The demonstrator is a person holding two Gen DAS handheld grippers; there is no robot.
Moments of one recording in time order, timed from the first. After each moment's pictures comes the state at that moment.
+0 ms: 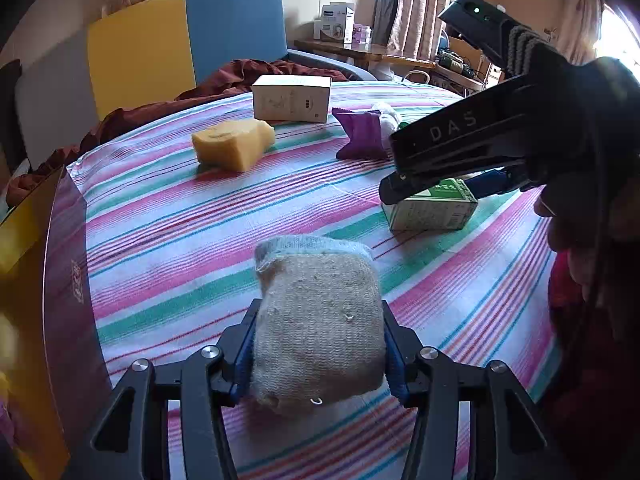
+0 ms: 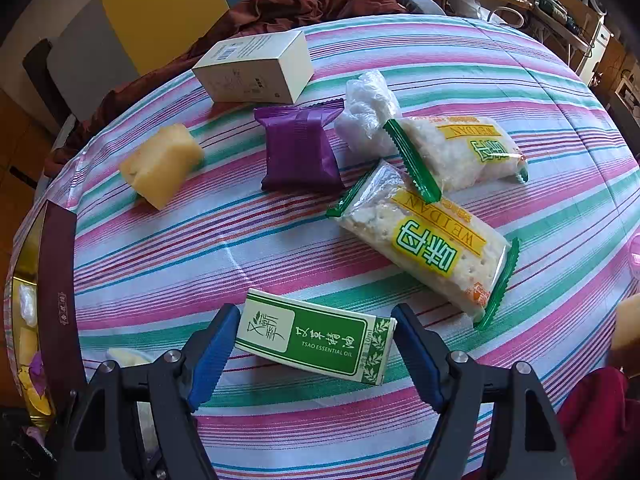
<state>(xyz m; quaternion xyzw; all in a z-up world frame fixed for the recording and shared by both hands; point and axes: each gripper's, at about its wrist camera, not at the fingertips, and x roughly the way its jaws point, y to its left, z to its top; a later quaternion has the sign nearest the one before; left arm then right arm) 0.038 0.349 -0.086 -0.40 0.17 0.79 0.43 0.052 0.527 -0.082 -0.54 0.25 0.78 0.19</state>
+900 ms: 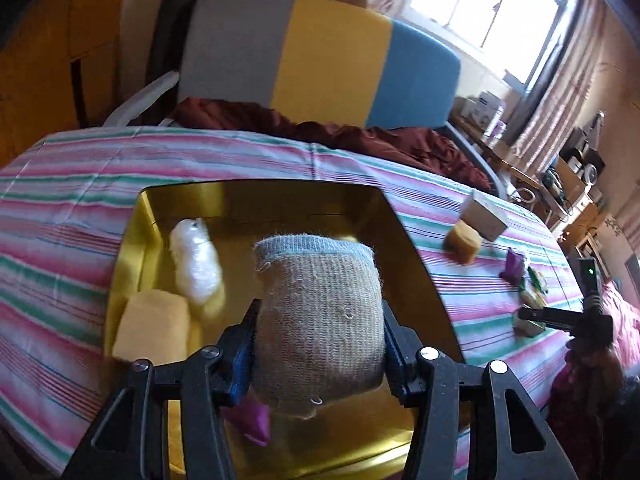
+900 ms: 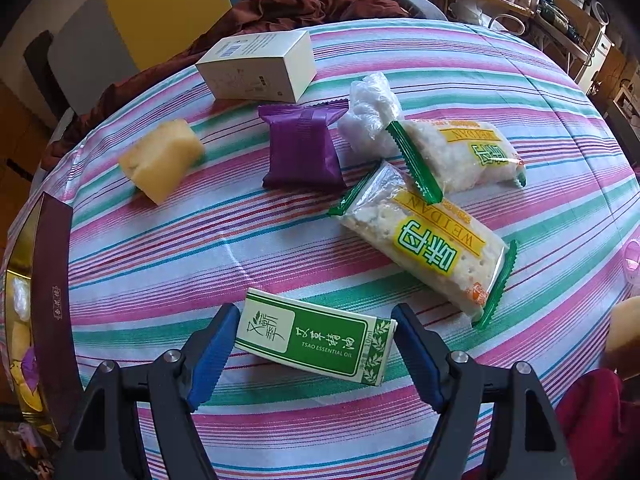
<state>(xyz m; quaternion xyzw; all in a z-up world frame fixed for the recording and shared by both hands) -0.103 0.108 -0.009 -0.44 -0.02 0.86 0.25 0.038 0.526 -0.080 -0.54 0.23 0.78 0.20</state>
